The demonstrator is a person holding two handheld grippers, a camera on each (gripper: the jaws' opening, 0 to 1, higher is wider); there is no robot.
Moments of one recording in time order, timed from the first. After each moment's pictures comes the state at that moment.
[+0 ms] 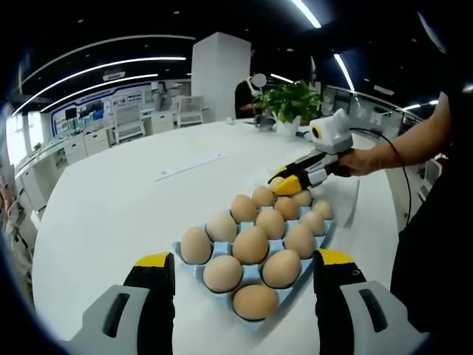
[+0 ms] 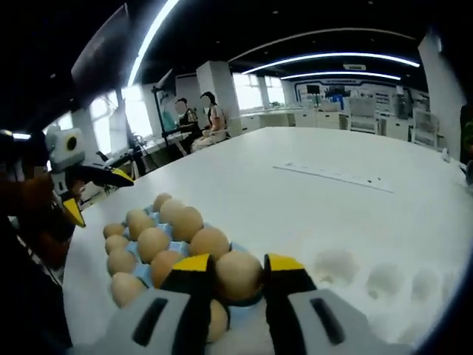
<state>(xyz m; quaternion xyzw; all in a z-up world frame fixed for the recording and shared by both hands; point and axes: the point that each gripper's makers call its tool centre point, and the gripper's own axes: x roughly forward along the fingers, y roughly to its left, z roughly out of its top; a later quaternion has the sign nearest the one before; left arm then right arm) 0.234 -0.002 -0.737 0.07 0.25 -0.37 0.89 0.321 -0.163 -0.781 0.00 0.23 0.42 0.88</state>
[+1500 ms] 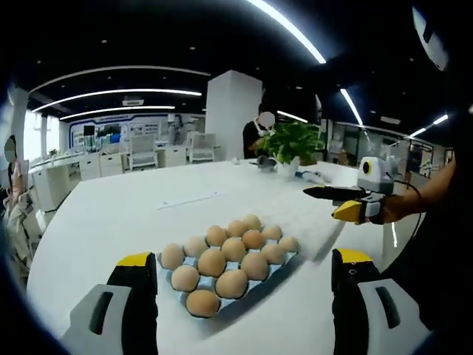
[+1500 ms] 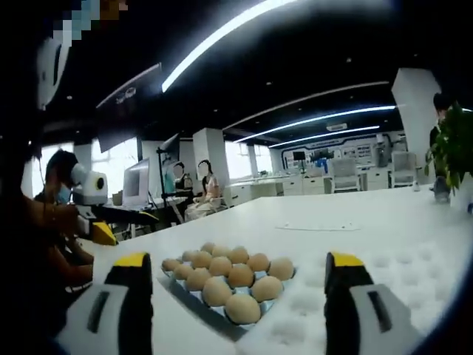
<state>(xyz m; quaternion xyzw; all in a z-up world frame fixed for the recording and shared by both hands) 0.162 -0.029 -0.685 0.01 0.14 -0.33 0.93 0.196 -0.199 -0.690 0.05 0.03 0.37 0.93</state>
